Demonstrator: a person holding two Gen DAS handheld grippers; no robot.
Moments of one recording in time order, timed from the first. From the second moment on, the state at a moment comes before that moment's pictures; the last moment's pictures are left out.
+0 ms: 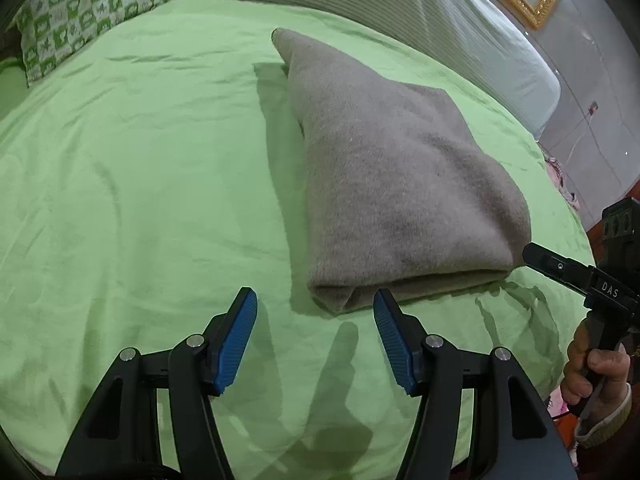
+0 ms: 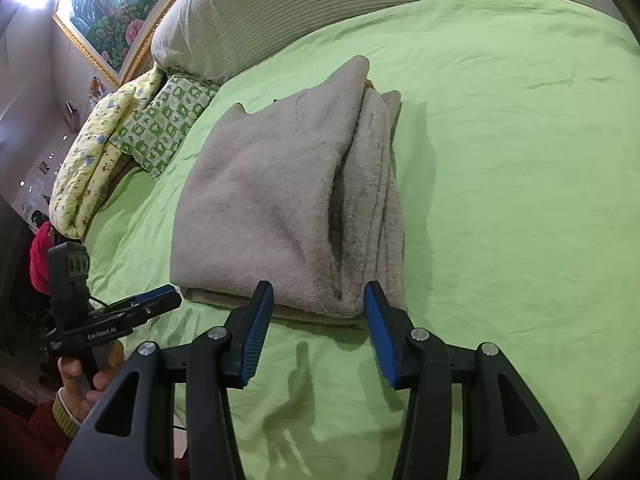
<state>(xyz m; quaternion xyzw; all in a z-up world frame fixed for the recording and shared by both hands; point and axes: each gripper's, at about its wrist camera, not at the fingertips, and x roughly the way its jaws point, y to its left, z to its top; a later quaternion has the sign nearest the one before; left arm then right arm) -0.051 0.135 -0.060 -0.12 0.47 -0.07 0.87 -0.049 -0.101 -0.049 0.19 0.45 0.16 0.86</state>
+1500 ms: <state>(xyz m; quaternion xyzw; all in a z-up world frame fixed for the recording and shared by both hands) 0.002 0.130 0.025 -0.11 0.39 -0.07 0.91 0.003 -0.096 0.003 0.16 0.40 0.16 0.89</state>
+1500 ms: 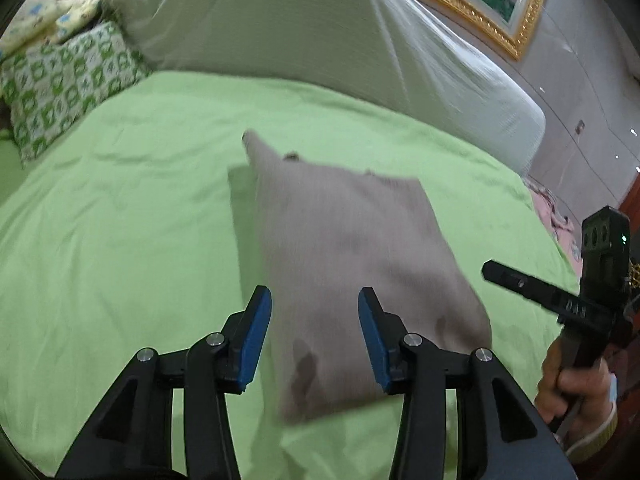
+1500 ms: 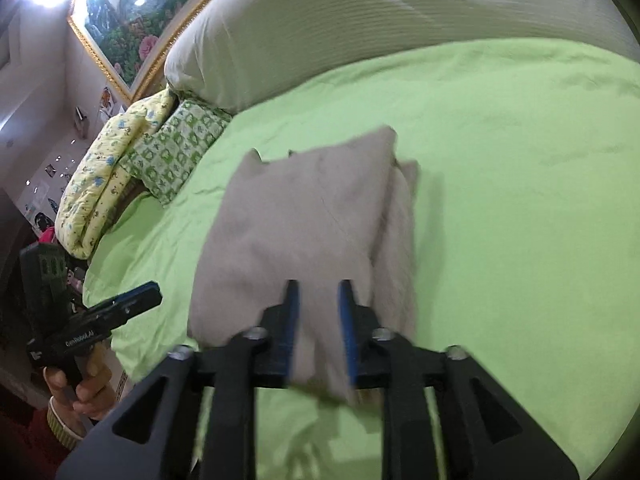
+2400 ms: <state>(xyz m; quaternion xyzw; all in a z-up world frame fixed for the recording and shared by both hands) 0.127 0.086 -0.021 -0.05 0.46 -0.04 0.89 0.118 -0.121 -0.051 0.22 0.43 0.05 0.87</state>
